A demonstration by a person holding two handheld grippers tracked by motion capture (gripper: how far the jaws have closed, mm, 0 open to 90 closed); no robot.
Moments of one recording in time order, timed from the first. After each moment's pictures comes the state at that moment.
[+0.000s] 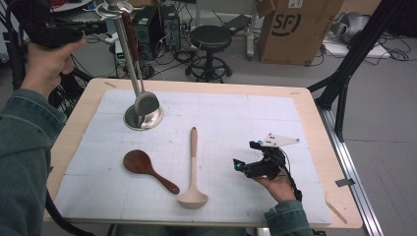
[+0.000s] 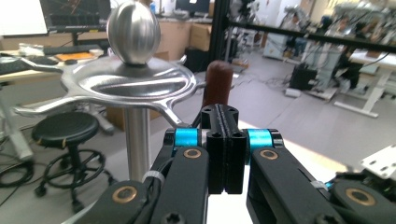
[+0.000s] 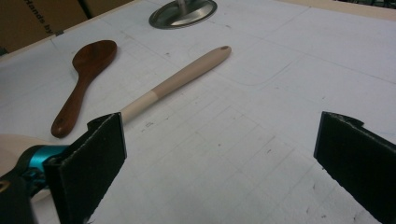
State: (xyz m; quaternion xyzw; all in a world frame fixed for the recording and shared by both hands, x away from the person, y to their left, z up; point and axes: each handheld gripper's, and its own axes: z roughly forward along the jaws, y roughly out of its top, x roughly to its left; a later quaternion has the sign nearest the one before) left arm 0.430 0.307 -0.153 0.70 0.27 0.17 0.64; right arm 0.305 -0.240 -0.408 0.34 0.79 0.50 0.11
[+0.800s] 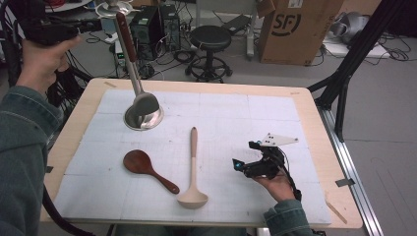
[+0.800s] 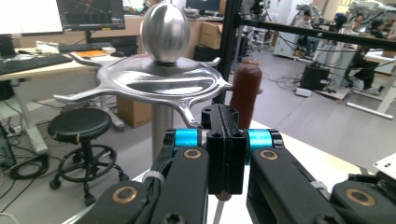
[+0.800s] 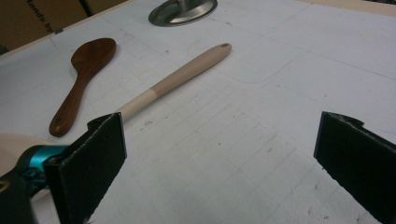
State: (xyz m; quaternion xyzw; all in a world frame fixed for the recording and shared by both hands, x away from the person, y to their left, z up) left arm 0.437 0.318 -0.152 0.70 0.29 0.19 0.63; right arm 0.307 -0.238 -0.410 0.34 0.79 0.50 0.10
